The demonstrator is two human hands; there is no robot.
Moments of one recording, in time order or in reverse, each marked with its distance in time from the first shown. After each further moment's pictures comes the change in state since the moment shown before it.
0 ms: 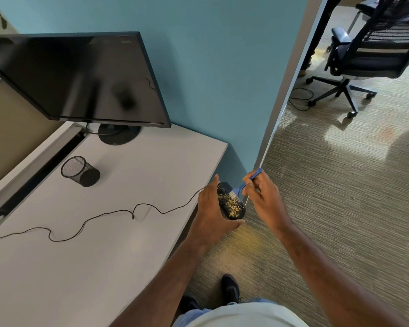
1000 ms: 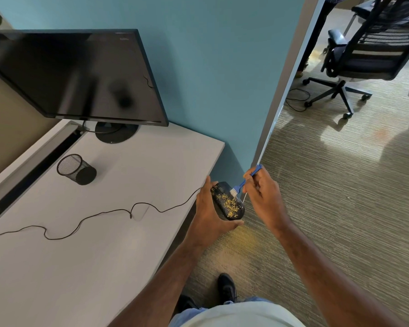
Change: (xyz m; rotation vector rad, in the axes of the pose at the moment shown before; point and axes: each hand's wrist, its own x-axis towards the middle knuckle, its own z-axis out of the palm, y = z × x) left_hand -0.006 -0.011 0.008 -0.149 -0.005 -0.060; right_hand -0.004 -0.007 -0.005 -0.054 0.050 -0.046
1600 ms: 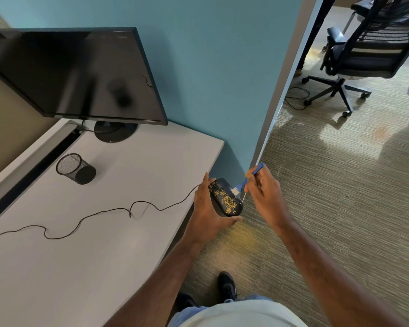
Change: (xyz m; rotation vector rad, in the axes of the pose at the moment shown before) left_hand 0.000 0.003 -0.006 0.000 0.002 0.018; right_hand -0.001 -0.002 -0.004 -0.001 -0.012 0.034
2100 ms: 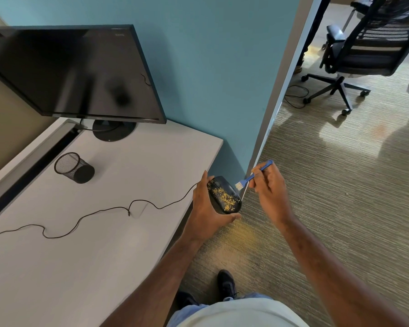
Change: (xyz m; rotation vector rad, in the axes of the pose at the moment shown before) left_hand 0.002 0.002 0.001 0.001 0.007 -0.008; right_hand 0.004 0.019 -0.006 0.173 0.084 0.055
